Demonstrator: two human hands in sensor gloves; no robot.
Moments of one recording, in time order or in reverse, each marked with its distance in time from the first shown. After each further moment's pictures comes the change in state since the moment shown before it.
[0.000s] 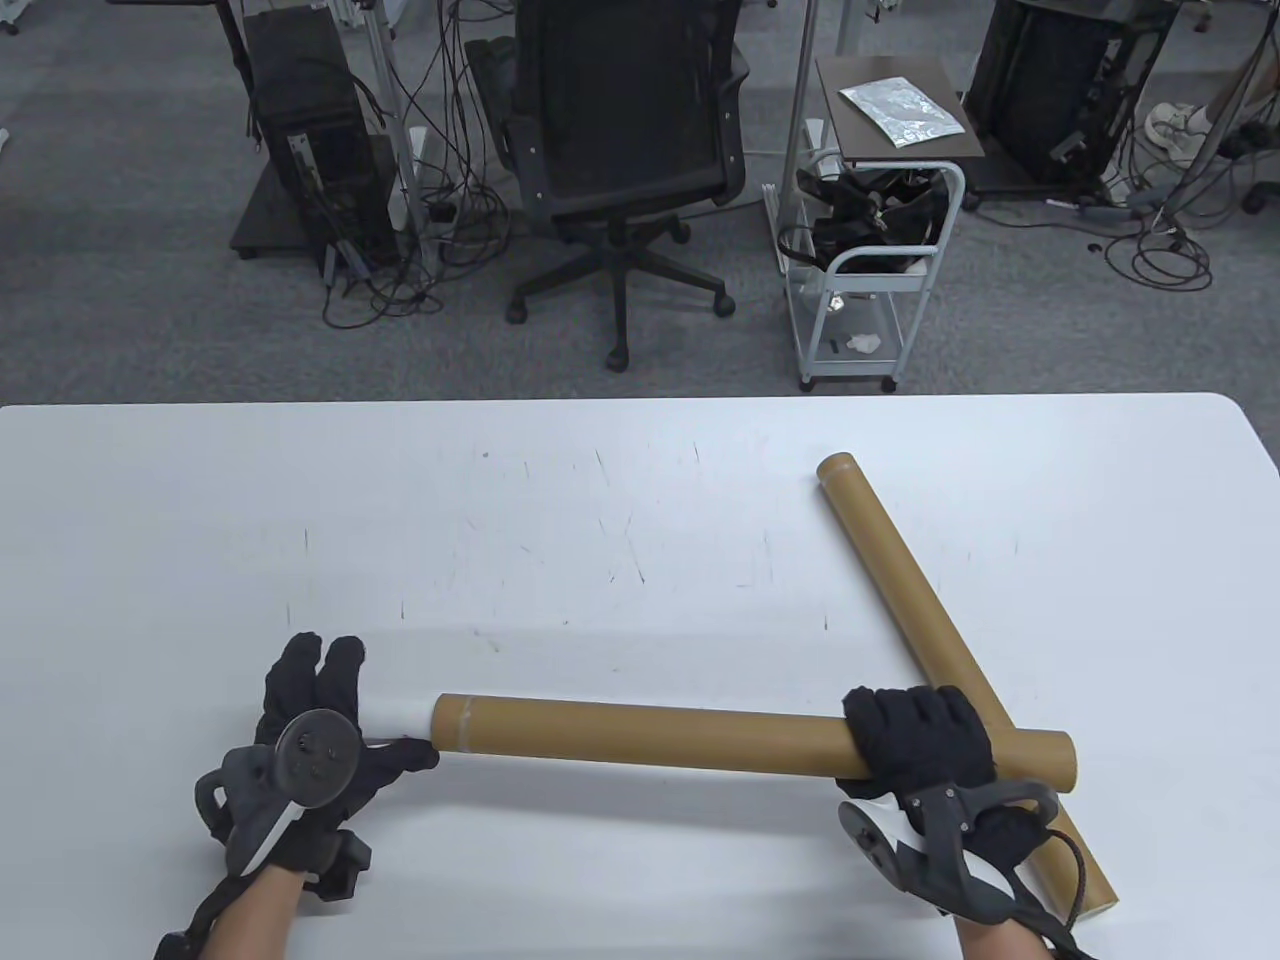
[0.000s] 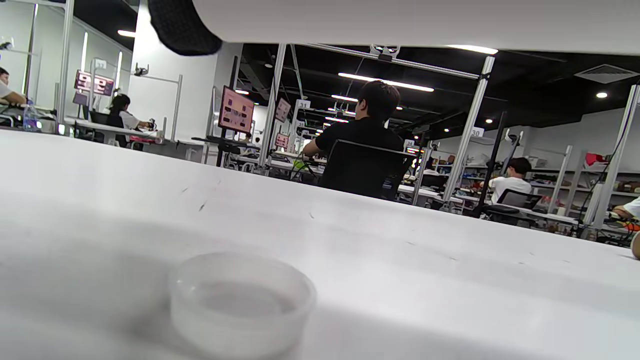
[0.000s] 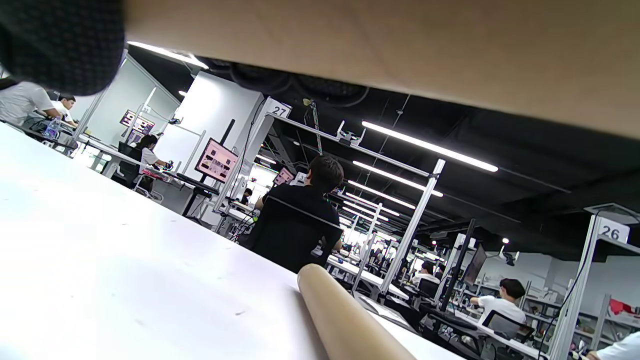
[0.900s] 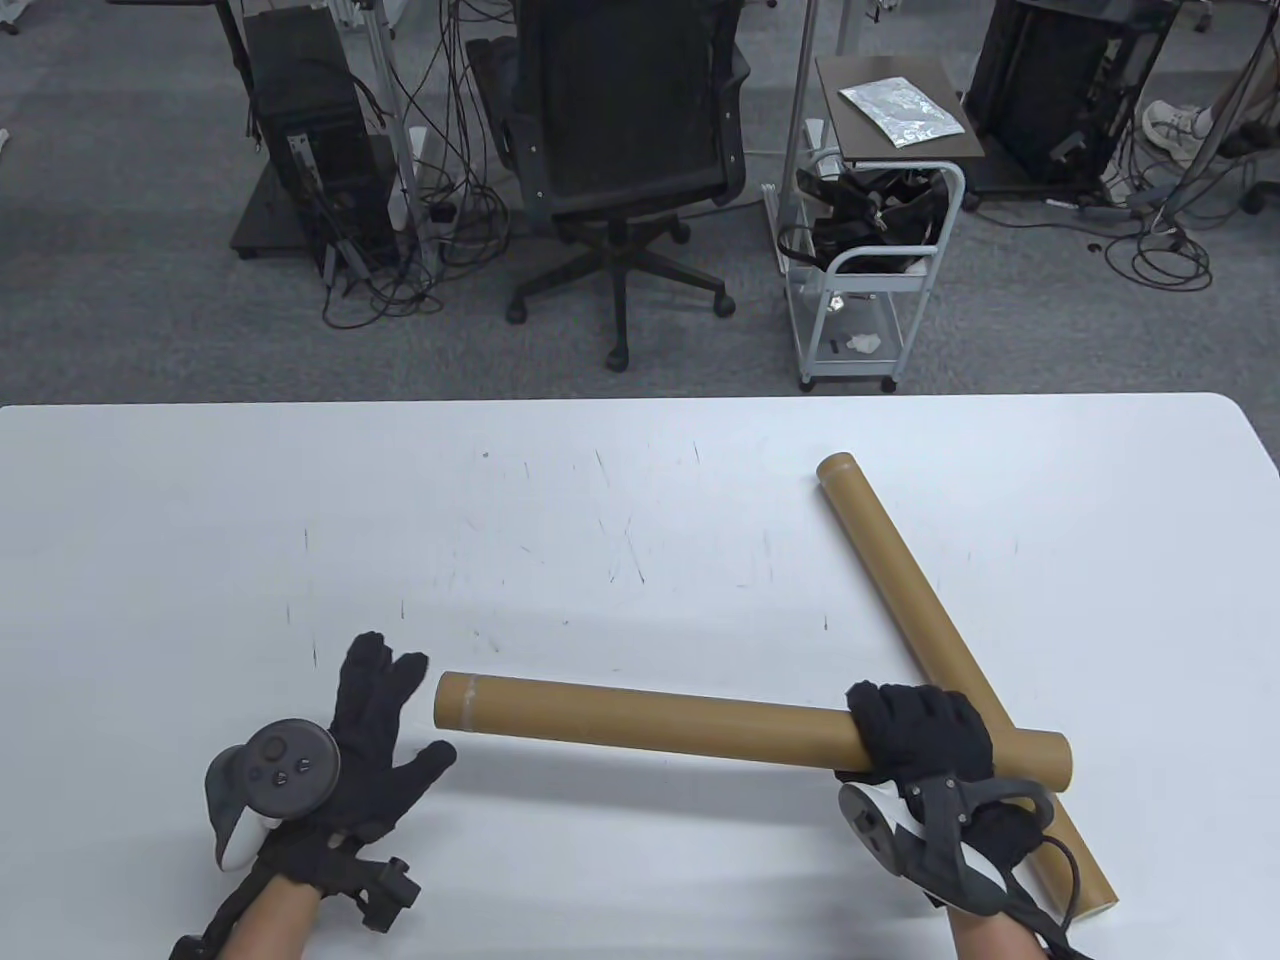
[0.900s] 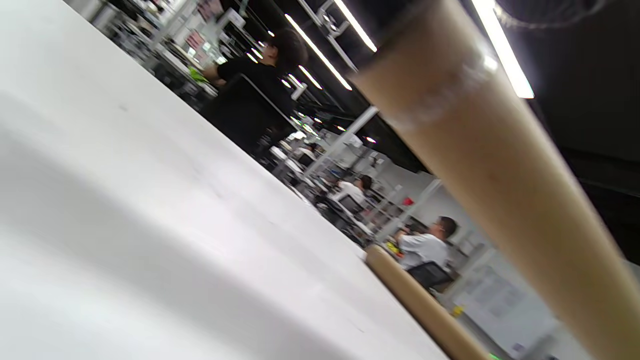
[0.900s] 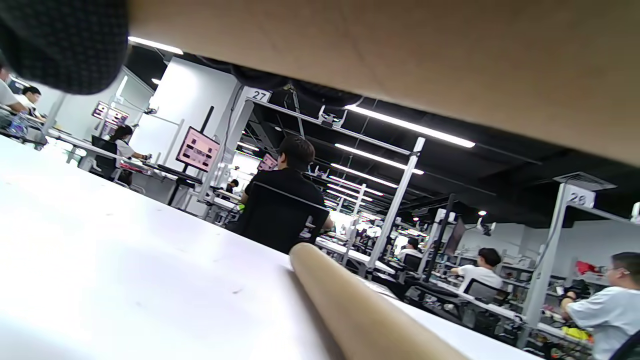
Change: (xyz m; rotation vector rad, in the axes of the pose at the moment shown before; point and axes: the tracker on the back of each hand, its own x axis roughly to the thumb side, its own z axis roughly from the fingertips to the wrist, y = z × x) left_hand 0.007 -0.006 0.005 -0.195 -0.233 0.574; right_hand -0.006 0.011 -0.002 0.060 0.089 -0.022
